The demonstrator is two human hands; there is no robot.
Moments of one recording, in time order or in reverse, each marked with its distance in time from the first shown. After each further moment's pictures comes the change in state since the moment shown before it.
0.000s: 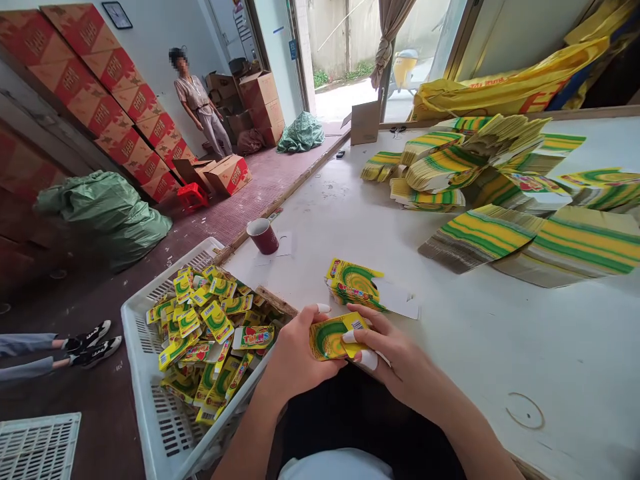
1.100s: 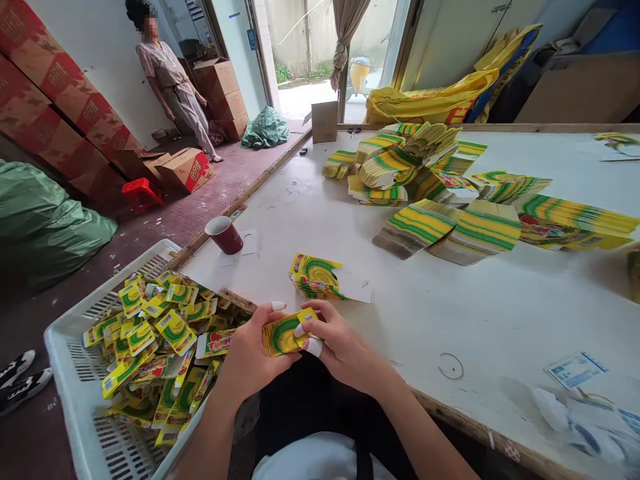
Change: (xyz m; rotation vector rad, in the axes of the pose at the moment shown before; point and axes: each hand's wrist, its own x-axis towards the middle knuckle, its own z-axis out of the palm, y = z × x) left_hand 0.001 -0.012 -0.008 0.028 0.009 -0.021; right_hand 0.011 -0.011 0.013 0.090 -0.023 0.056
